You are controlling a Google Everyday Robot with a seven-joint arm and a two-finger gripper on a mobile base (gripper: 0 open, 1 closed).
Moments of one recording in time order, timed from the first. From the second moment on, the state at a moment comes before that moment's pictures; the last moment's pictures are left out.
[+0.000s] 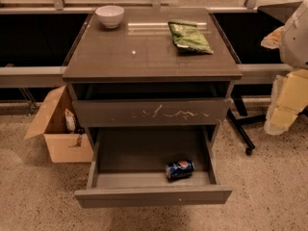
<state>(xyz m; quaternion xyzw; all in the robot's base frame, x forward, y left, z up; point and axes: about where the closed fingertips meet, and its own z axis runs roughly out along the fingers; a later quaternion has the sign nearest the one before) 0.437 -0.216 0.980 -0.61 0.78 -0.04 0.16</state>
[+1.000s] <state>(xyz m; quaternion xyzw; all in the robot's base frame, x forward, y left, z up) 0.451 -0.203 0.941 -0.61 0.77 0.00 0.17</state>
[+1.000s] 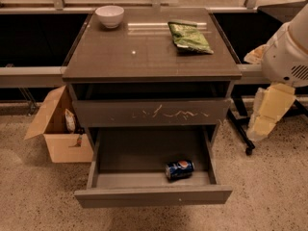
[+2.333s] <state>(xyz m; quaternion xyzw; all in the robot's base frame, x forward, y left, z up) 0.470 -0.173 0.858 -0.65 0.72 0.10 0.22</state>
